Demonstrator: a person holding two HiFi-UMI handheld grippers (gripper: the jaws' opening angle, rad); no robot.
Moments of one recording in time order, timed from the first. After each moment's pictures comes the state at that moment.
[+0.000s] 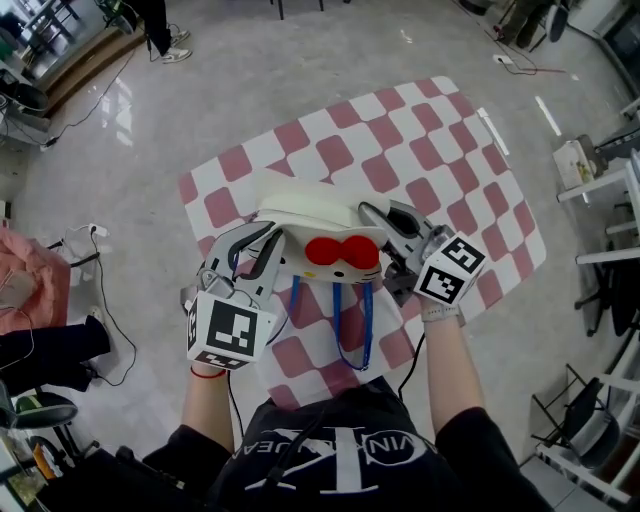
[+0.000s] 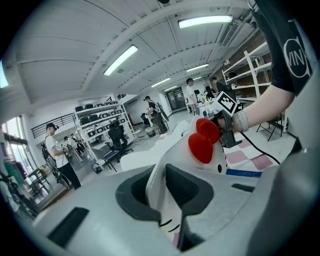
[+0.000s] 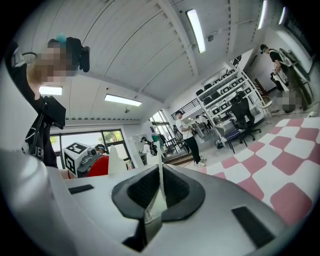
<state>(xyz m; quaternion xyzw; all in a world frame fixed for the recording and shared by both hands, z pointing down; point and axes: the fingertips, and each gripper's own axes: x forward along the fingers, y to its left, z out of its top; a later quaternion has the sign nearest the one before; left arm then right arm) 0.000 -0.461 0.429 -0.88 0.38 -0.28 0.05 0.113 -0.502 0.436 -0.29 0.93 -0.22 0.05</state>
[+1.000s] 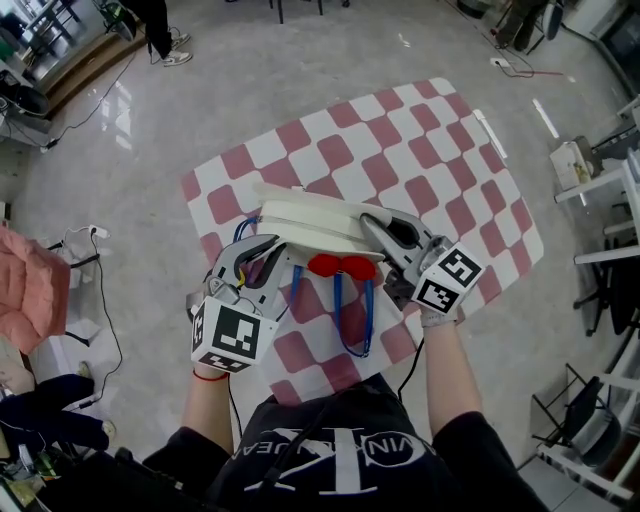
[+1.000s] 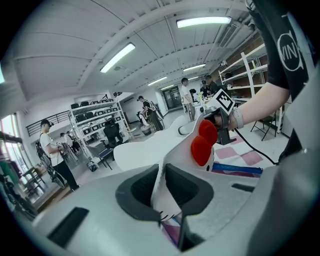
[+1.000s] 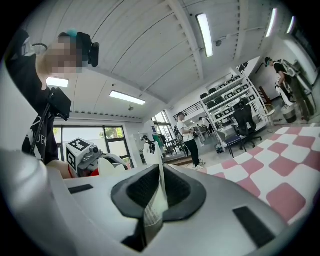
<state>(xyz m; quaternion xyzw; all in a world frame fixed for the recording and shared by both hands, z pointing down) -0.003 -0.433 0.446 -0.89 0.36 -0.29 0.04 0.112 -0.477 0.438 -0.30 0.94 -0.18 0.04</state>
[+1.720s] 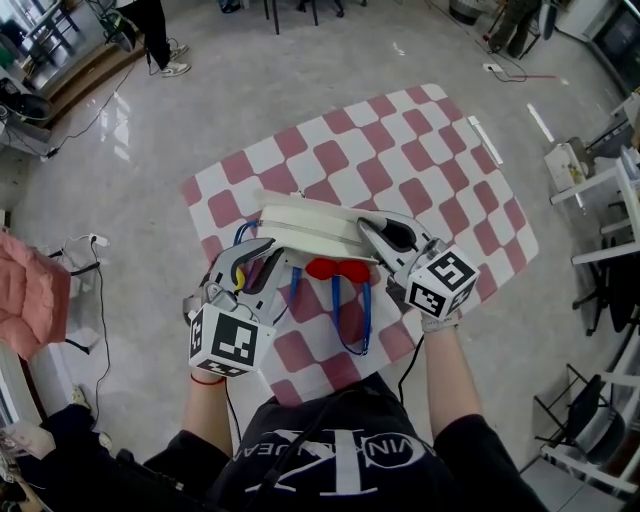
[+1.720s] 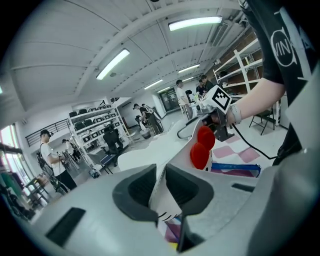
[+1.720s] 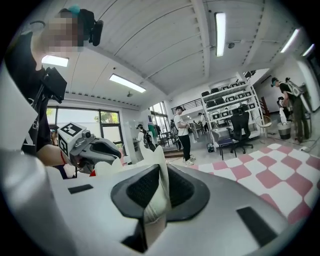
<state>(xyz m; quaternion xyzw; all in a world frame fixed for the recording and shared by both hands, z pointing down) -0.002 -0.420 0.431 -0.89 0.35 -0.29 0.08 0.113 -0.467 0.439 -0.33 0.93 -0.14 -0.04</state>
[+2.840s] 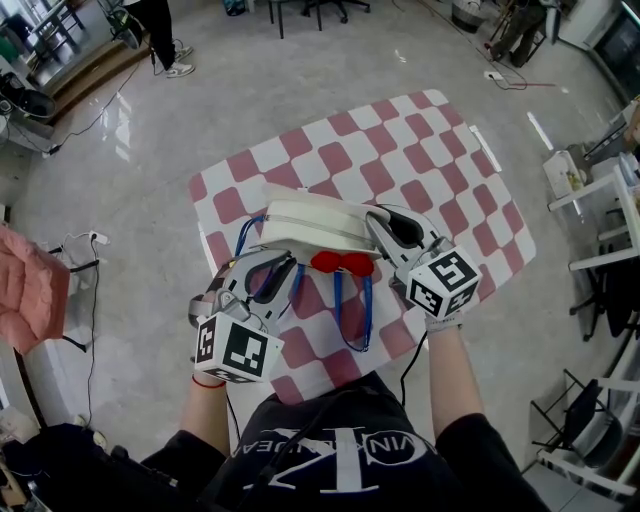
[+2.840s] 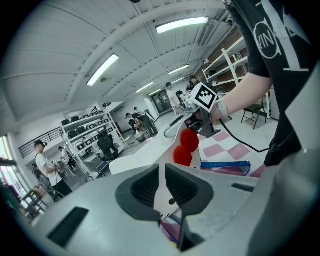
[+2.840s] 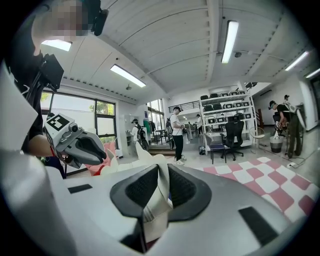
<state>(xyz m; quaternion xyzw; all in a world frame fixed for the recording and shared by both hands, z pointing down) 0.008 -0.389 0.428 -0.90 0.31 -0.30 0.12 0.119 -0.466 0.428 -0.37 0.92 -0.10 -0.08</state>
